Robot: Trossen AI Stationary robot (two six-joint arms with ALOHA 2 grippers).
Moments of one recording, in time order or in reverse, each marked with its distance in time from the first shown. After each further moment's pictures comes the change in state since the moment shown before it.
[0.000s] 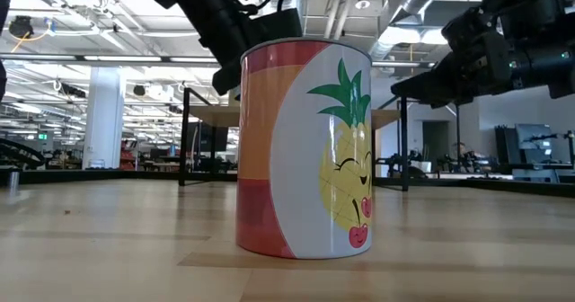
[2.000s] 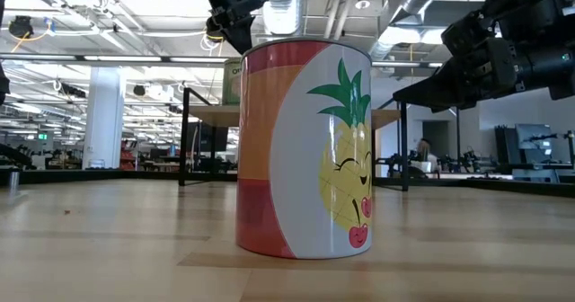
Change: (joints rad) left arm 0.462 -0.163 0.496 -0.663 0.023 -0.113; right arm -0.002 0.001 0.000 -0.041 -0.025 0.003
